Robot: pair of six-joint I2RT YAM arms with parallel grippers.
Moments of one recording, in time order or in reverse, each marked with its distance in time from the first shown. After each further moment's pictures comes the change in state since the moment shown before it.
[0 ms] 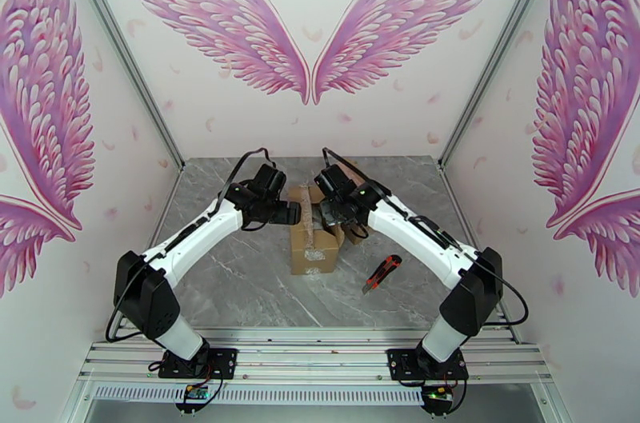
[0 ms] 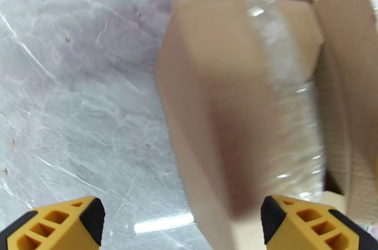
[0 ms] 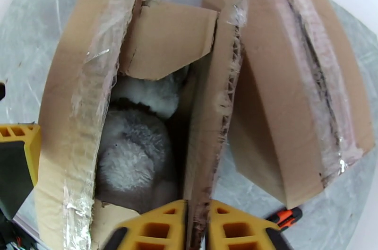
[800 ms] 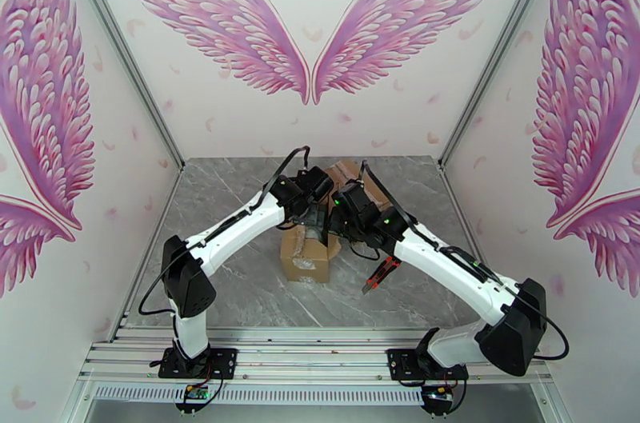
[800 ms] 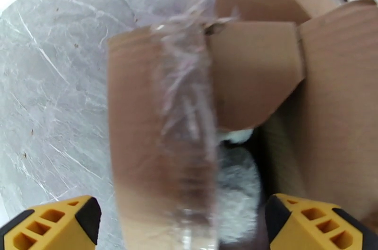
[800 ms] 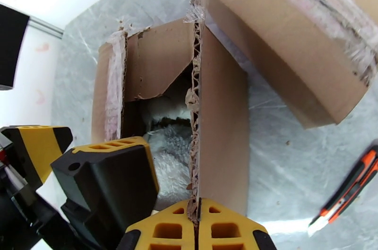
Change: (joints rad) left arm -0.233 0.259 0.350 -0.288 -0.301 -0.158; right arm 0.038 -0.265 -0.343 0.252 -0.079 0.533
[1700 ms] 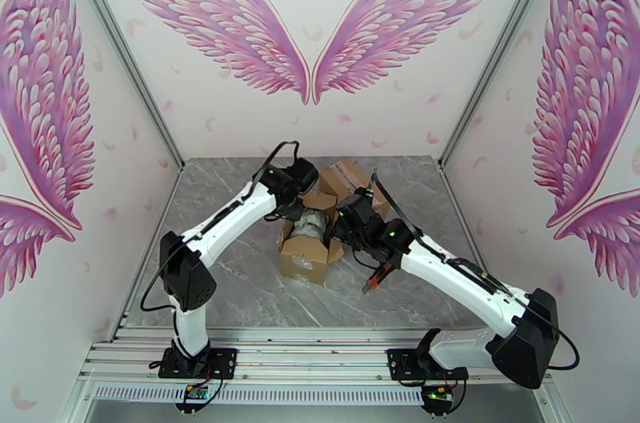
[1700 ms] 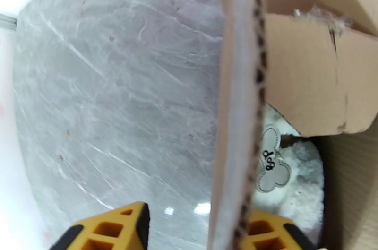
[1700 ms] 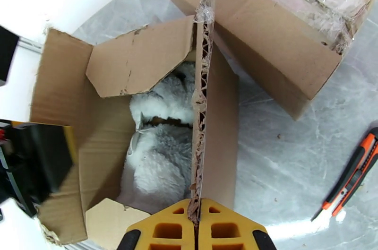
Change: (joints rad) left arm 0.159 -0.036 -0.011 -0.092 0.070 0.164; right arm 0.008 -0.081 -0.107 0.035 0.081 0.047
